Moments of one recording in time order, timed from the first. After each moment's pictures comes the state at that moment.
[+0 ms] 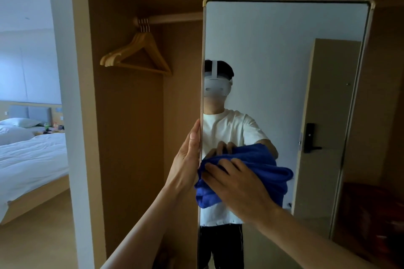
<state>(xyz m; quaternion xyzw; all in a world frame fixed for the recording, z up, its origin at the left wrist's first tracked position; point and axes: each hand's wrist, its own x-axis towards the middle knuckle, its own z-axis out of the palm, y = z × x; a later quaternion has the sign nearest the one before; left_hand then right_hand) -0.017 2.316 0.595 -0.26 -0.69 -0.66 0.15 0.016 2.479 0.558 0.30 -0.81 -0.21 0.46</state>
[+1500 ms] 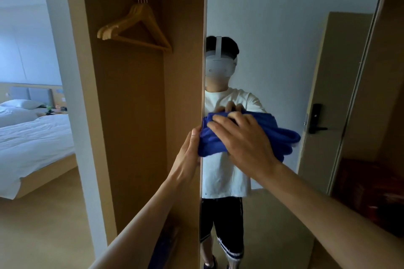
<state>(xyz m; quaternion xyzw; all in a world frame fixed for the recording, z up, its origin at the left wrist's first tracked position) -0.009 2.317 0.545 -0.20 -0.68 -0.70 0.08 0.022 2.480 0.586 0.23 -0.82 -0.16 0.50</state>
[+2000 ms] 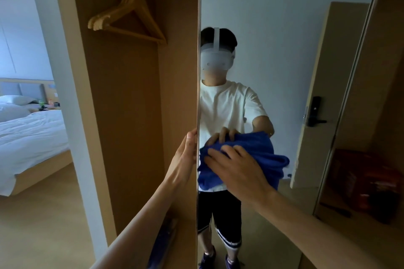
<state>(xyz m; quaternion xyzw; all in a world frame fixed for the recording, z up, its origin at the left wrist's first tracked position) -0.009 2.311 0.516 -0.20 -0.71 -0.67 0.06 0.028 2.485 0.506 0.26 -0.86 -0.19 0.40</state>
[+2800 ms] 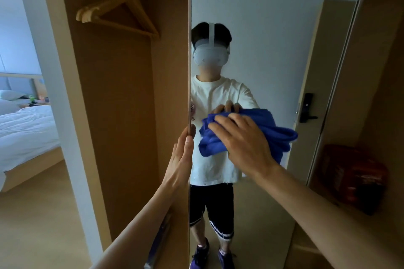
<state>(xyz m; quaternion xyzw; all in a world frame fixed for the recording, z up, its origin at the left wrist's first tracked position) -0.001 2.330 0.494 -0.20 -0.73 -0.64 0.12 0.034 2.508 0.551 0.20 -0.86 -0.15 0.45</state>
